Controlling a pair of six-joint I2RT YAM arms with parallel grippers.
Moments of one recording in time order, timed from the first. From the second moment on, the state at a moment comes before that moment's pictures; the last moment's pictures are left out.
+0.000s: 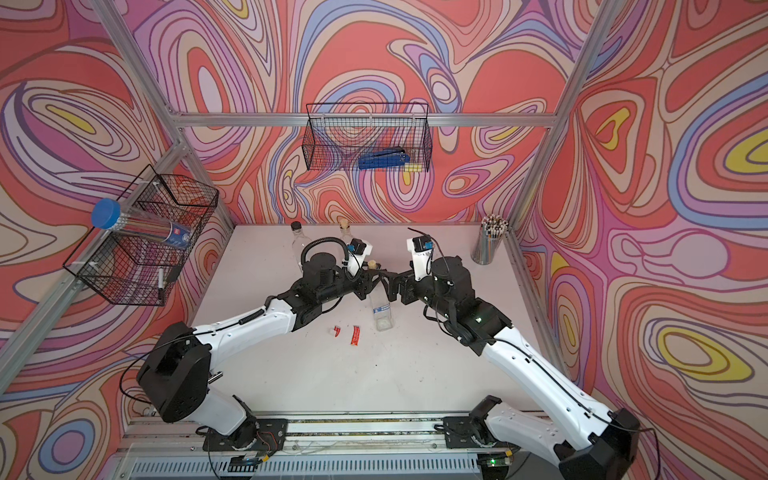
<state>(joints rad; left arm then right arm) -0.68 1.55 1.01 0.32 0.26 -0.16 0.60 1.06 1.01 -0.27 -0.04 0.25</state>
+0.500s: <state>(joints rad) -0.68 1.48 1.00 0.16 0.05 -0.32 0.60 1.15 0.96 -0.32 0.00 0.30</state>
